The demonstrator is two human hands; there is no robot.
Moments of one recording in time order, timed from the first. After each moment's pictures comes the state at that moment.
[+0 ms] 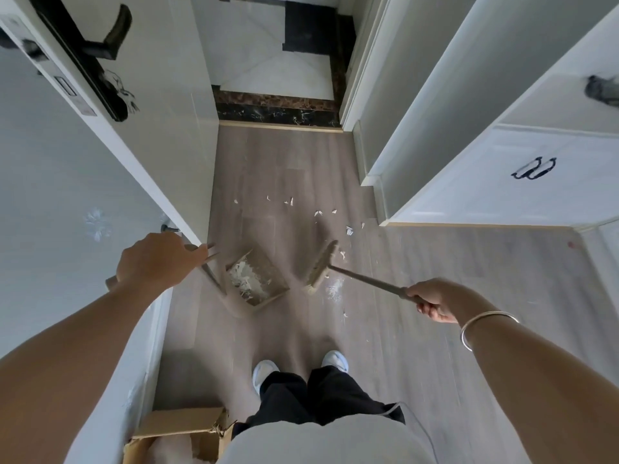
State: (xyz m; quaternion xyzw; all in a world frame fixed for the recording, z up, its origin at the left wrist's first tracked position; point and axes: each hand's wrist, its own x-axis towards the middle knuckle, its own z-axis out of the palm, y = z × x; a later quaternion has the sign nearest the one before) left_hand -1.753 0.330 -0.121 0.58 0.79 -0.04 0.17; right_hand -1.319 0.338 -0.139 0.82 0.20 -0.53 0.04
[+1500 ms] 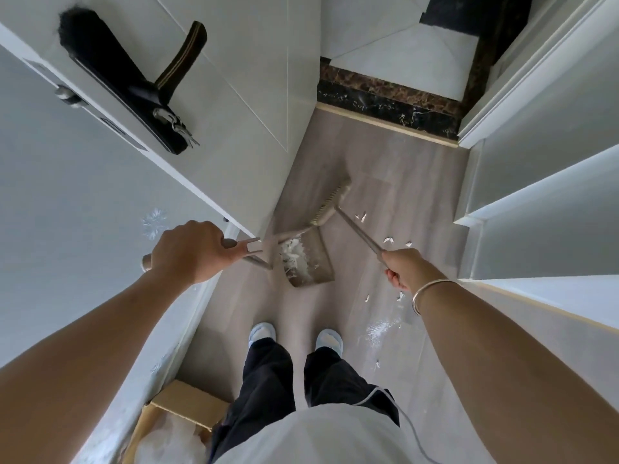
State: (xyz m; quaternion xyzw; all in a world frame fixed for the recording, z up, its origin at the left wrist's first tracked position) left_hand -1.774 0.492 -0.124 0.48 0.85 -0.11 0.19; right_hand -1.477 0.634 -0.245 0.77 0.28 -0.56 0.08
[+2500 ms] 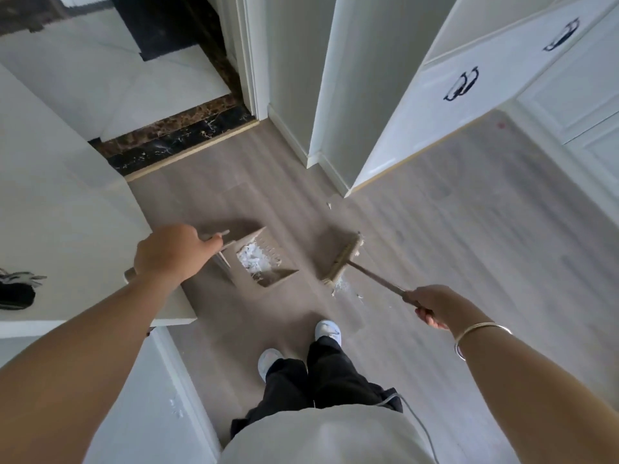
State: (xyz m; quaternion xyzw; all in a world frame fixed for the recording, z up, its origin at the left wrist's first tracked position) left_hand -1.722 0.583 -0.128 0.77 0.62 -0.09 0.15; right_hand -1.369 0.345 -0.189 0.86 -0.04 -0.50 -0.05
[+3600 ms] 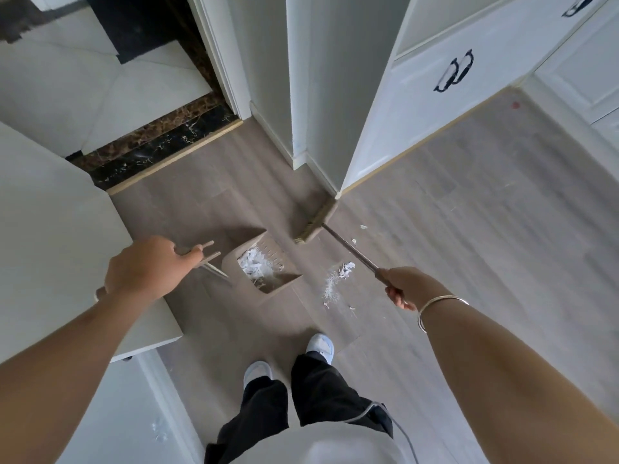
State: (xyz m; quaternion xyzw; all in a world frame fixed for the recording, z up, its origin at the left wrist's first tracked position) left_hand -1.594 0.616 -0.133 0.75 0.64 -0.13 0.14; right_hand -1.249 0.427 -0.240 0.81 -0.07 -0.56 -0.14
